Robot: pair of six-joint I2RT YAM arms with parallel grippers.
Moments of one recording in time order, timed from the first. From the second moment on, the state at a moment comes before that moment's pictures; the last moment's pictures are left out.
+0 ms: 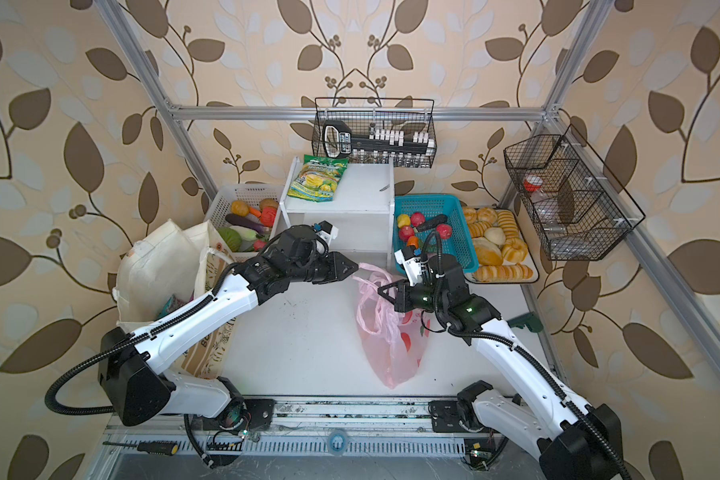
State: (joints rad) left arm -0.66 1.40 1.21 -0.40 0.36 -0.76; right arm 0.43 1.01 0.80 -0.32 -0.58 0.45
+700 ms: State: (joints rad) left arm -0.66 1.39 1.01 -0.26 0.50 -0.89; right arm 0.42 1.01 0.80 -0.30 -0.61 0.47
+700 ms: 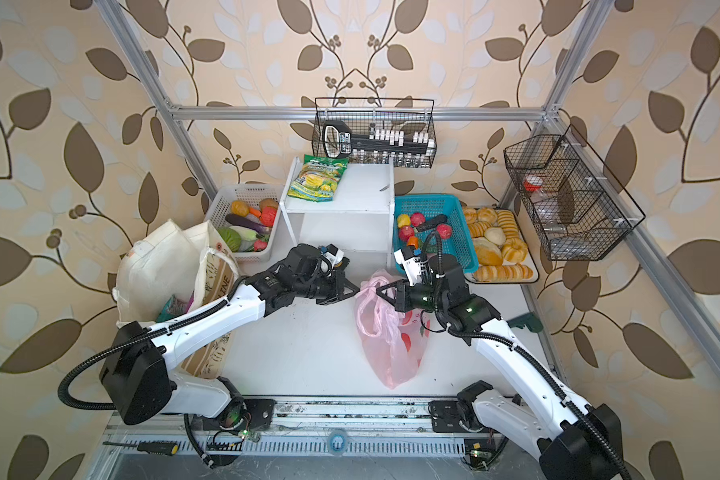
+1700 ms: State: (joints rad) left arm -0.77 1.53 1.00 0.04 0.60 -1.11; right arm 0.23 0.75 0.74 -0.46 -0.51 0.52
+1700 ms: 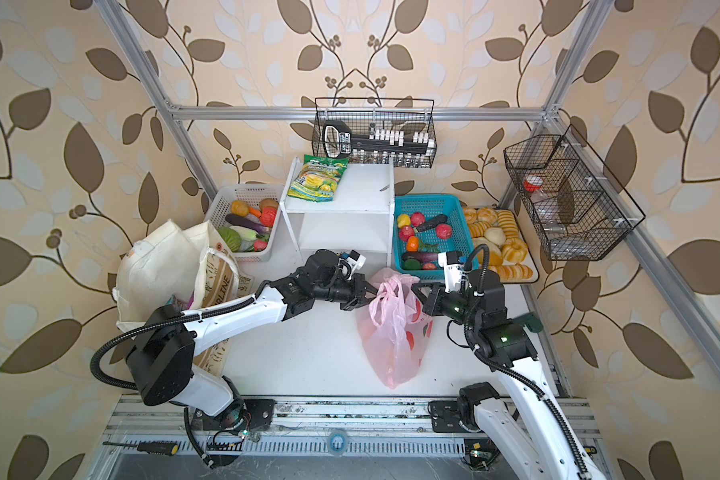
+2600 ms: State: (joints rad) left arm -0.79 1.57 1.00 0.26 0.65 -1.22; right arm 0.33 0.81 0.55 -0.11 -0.58 0.88
